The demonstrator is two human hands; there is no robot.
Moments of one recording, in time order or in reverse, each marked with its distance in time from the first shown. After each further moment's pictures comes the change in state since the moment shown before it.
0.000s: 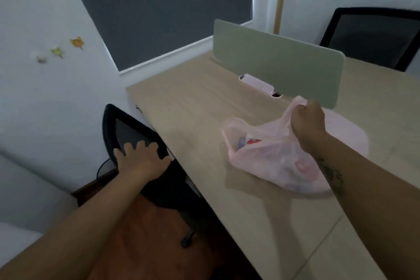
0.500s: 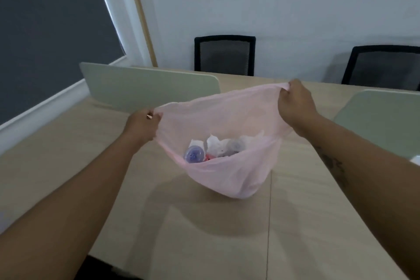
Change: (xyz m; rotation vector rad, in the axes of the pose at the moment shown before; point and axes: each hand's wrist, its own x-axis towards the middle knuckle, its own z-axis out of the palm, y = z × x) left_hand 0.114 0.257 -0.110 -0.918 0.059 0.748; right_hand 0.020 -0.009 -0.167 -0.311 0.440 -0.046
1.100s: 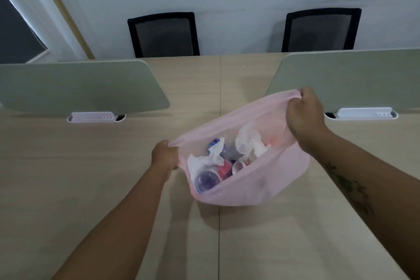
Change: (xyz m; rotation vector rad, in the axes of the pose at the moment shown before) left_hand -0.085 0.021 0.229 -0.126 -0.293 -0.221; right_hand -0.048 0.144 -0.089 0.195 0.234 0.334
